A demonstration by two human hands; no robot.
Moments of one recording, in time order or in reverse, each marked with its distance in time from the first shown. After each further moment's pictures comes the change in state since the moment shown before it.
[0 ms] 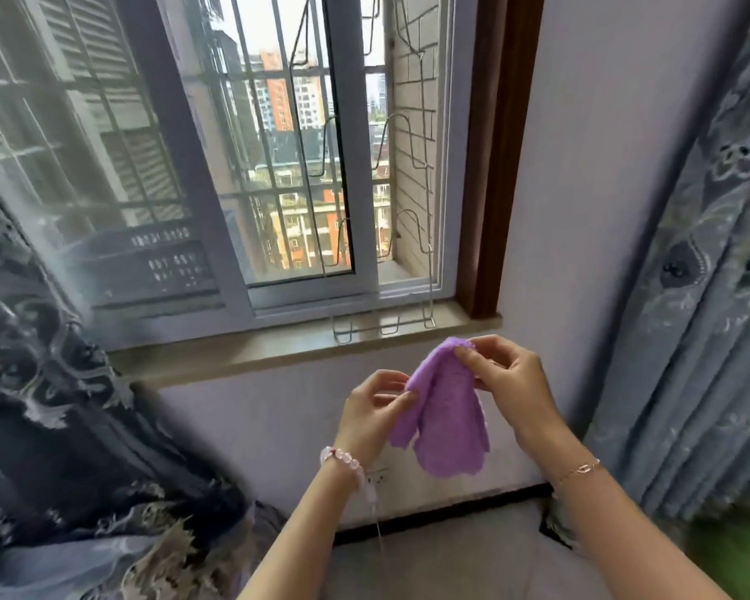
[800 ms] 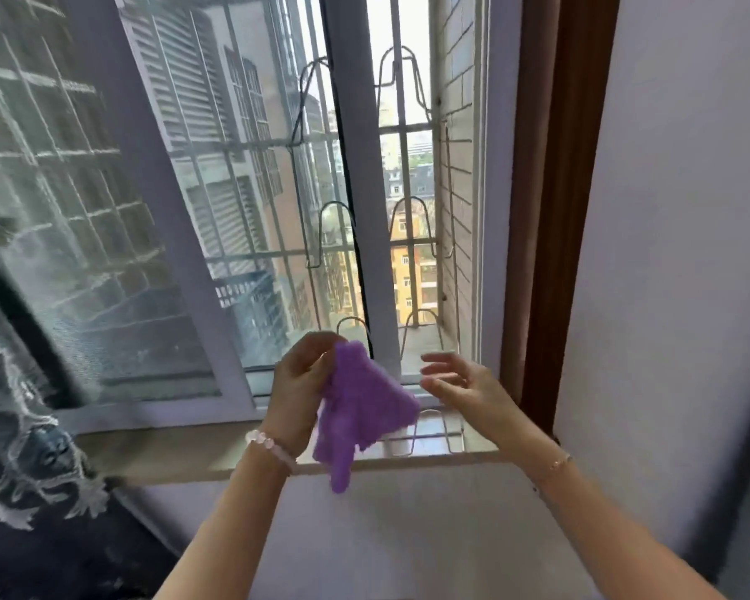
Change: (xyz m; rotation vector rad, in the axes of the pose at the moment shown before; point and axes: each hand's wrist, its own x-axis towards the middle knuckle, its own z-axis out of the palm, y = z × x) left_hand 0.183 0.092 -0.037 -0.046 0.357 0.275; right_hand 0.235 0.018 0.015 -0.140 -0.522 -0.032
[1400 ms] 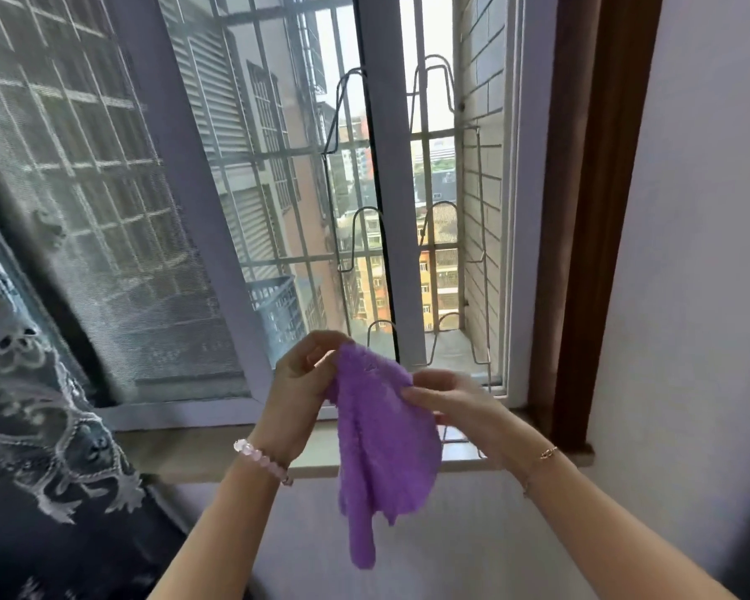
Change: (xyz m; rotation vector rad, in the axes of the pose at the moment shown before) left_hand -0.004 0.022 -0.039 -0.037 -0.101 -0.024; right_hand 0.009 -0.024 0.042 0.242 -0.246 0.067
